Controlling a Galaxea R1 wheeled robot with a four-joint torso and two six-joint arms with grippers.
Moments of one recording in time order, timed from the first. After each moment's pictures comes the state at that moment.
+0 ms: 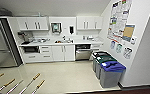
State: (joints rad) left arm 1.52 2.70 -2.42 0.91 -0.26 -0.74; right arm -1.57 2.84 -2.58 -0.65 0.27 0.75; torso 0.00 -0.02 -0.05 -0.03
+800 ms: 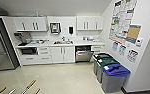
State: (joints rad) left arm 1.52 2.71 -2.42 0.91 -0.26 -0.74; right arm -1.57 2.85 -2.58 -0.65 0.27 0.75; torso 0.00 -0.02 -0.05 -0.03
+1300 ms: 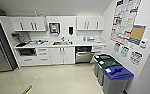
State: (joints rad) left arm 1.52 2.71 -2.42 0.91 -0.26 -0.74; right arm -1.57 2.85 -2.58 -0.65 0.27 0.75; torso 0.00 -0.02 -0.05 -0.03
